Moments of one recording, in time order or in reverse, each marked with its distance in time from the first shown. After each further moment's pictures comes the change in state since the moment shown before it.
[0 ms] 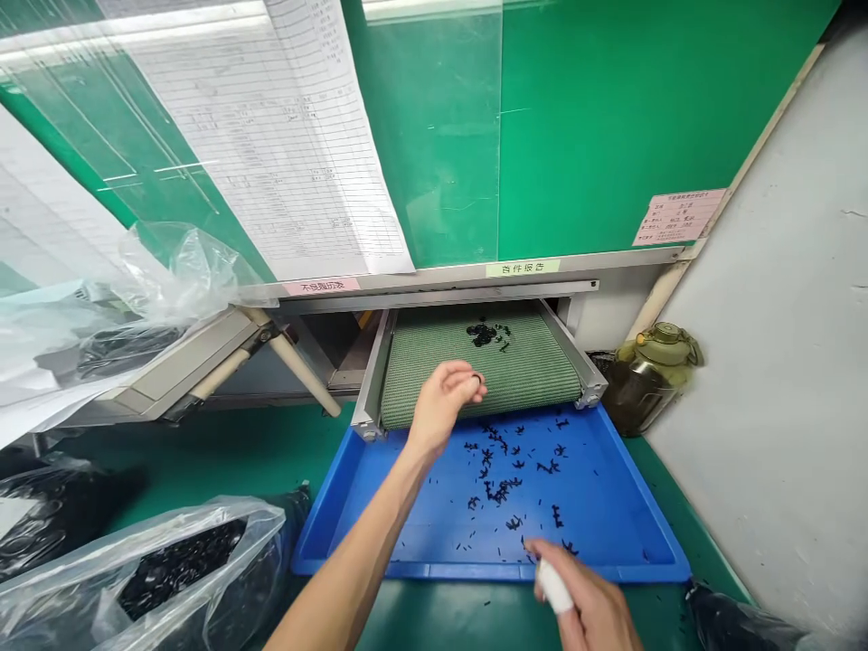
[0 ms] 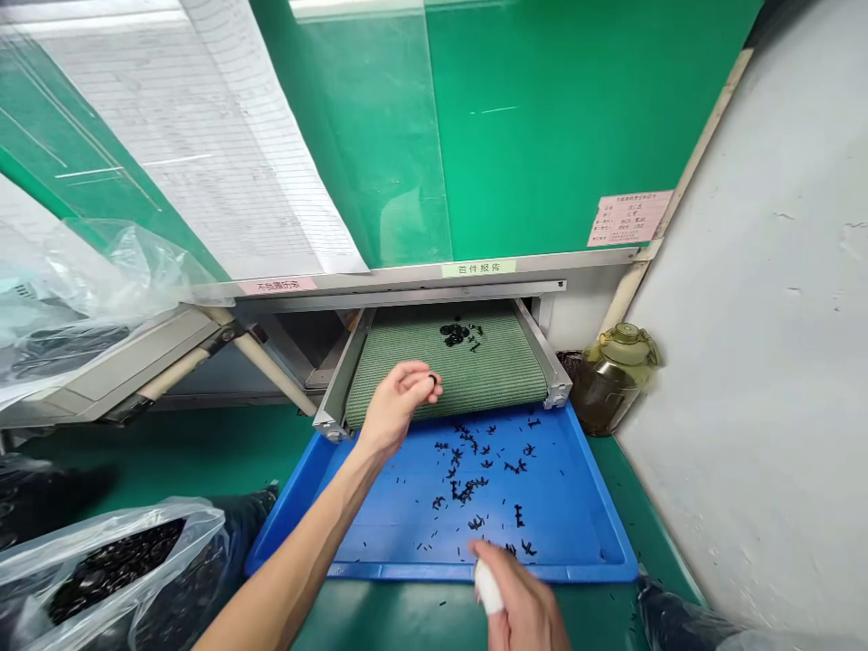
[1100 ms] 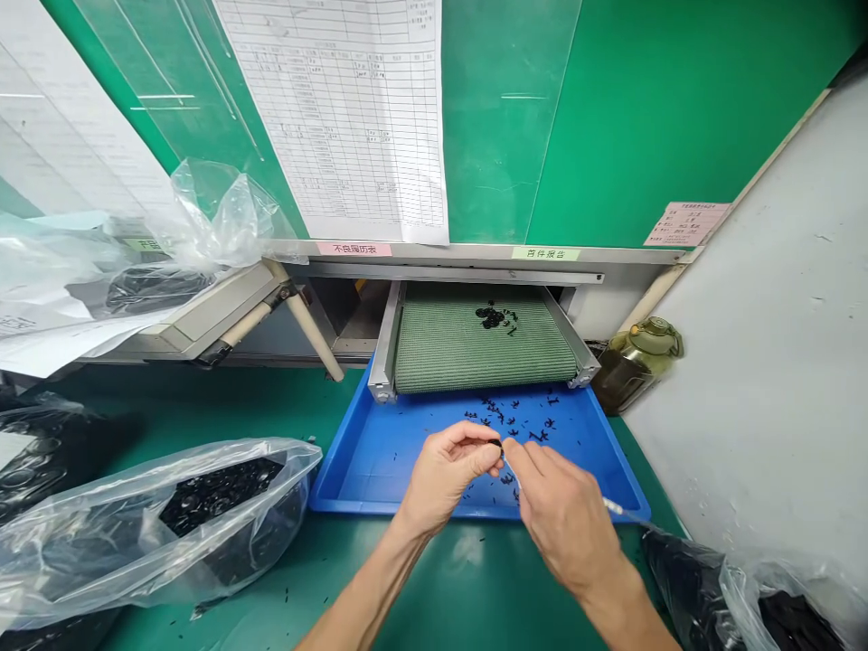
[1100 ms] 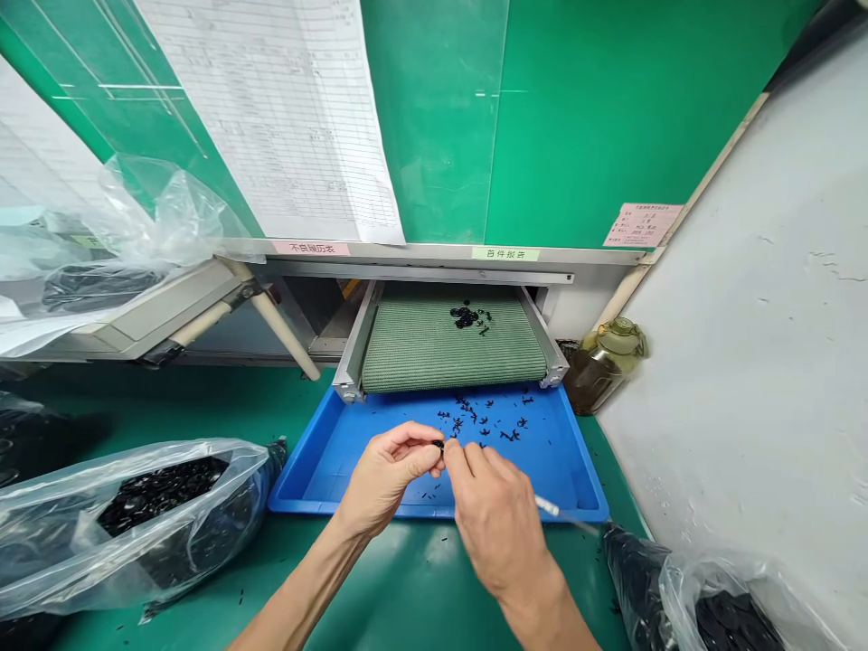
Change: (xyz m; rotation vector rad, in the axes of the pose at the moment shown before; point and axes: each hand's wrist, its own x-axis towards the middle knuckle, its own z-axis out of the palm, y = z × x) left_hand -0.128 0.033 0.000 -0.398 -0.066 -0.286; right_hand 0.044 -0.107 -0.027 -0.743 0.313 -0.501
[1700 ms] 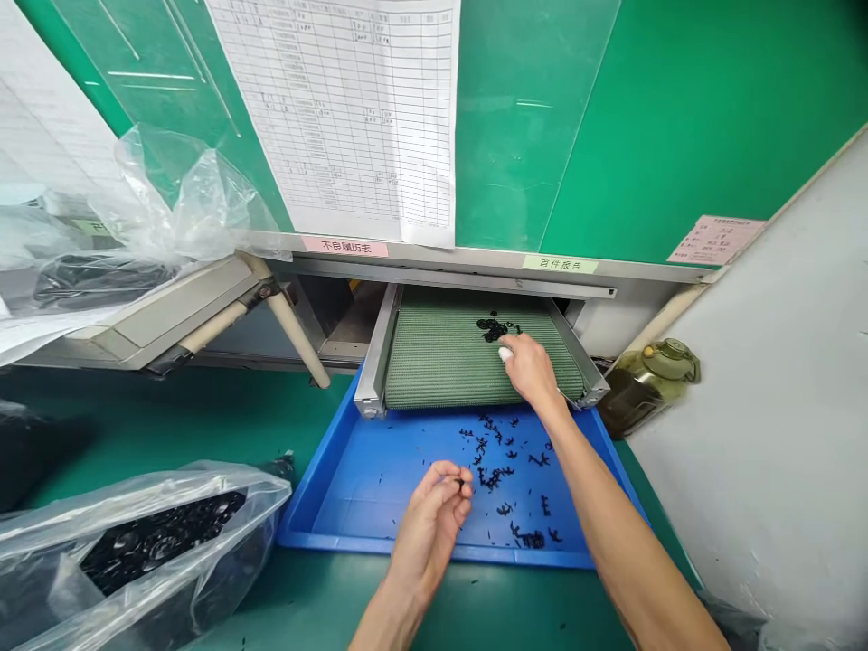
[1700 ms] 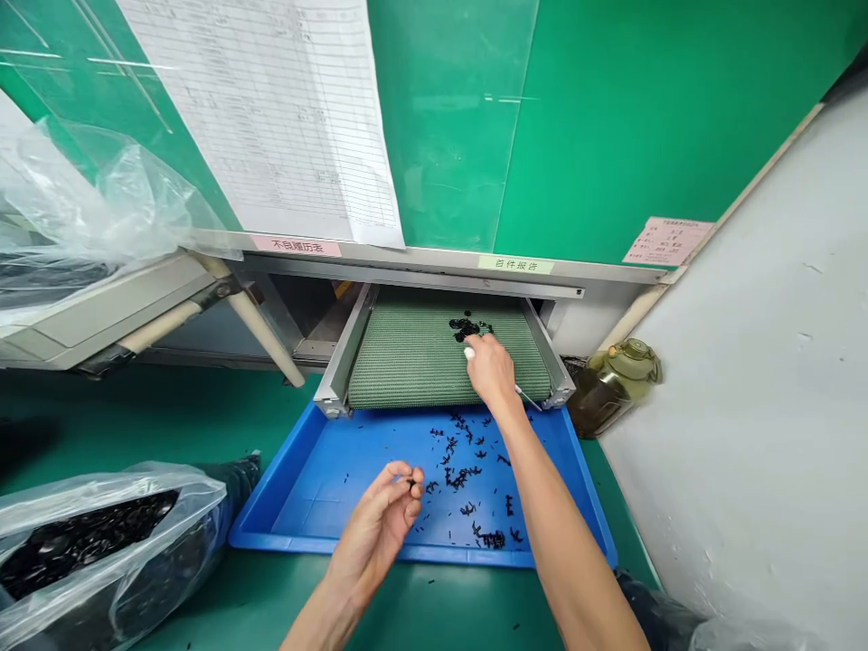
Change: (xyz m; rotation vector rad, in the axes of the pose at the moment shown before) left_hand 0.004 -0.052 -0.029 -0.528 0.315 -0.199; right_hand 0.145 0.106 0.097 0.054 -0.221 0.328
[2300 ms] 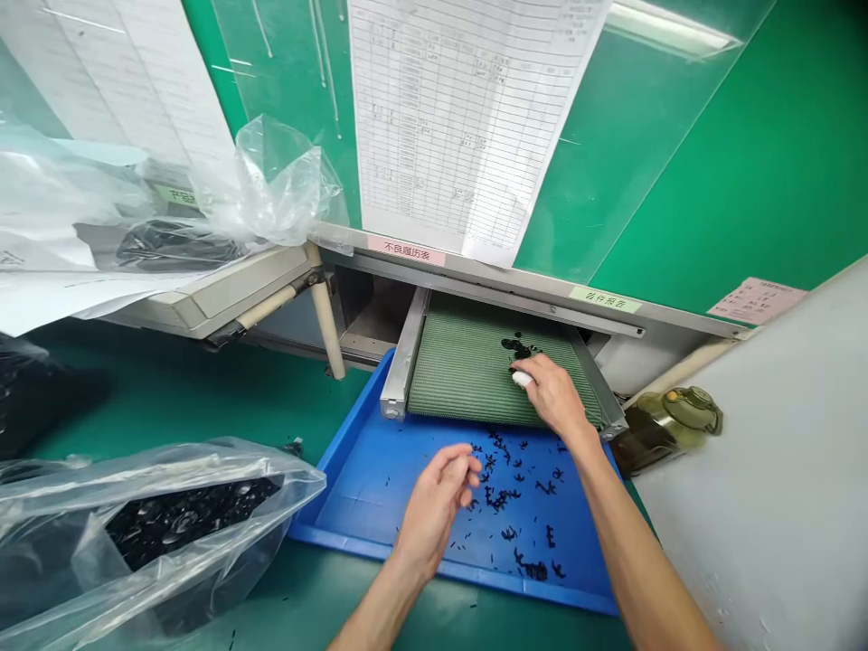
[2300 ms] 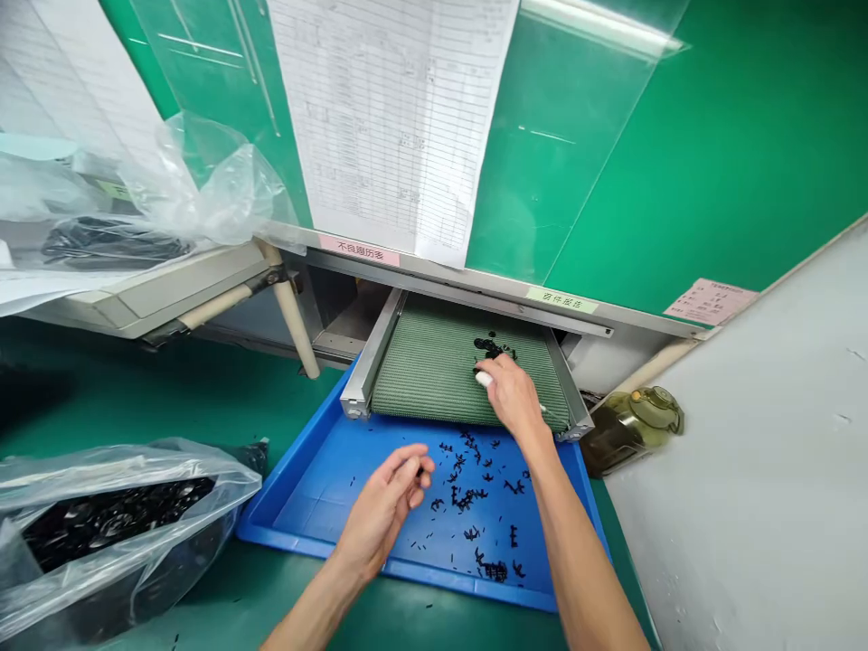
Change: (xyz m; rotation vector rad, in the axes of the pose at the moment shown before) left_hand 0.015 0.024 0.000 0.162 -0.021 0.166; right_hand -0.004 -0.014 -0.011 -0.057 -0.012 -0.281
